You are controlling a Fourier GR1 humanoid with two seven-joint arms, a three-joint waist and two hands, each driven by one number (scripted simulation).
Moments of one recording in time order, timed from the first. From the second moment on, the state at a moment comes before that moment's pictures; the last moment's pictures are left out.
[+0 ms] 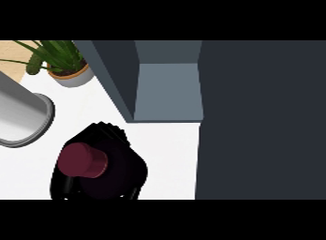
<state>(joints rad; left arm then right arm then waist) -0.01 0.10 -0.40 -1.93 0.16 0.31 -0.08 -0.10 -0.15 -0.05 -2.40 -0.28 0.15 0.59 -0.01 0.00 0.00</state>
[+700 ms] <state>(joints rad) -0.38 0.00 -0.53 -1.79 0.06 0.62 0.13 -0.05 -0.14 -0.05 -2.40 -0.29 0.18 0.57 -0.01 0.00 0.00</state>
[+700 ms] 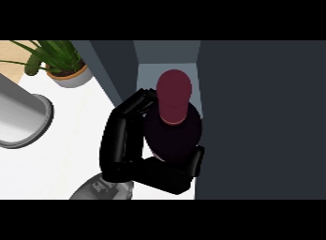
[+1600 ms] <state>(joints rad) -0.56 0.00 -0.54 -1.54 0.16 0.79 0.03 -0.07 -0.15 -0.07 -2.40 -0.30 0.18 0.59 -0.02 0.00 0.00</state>
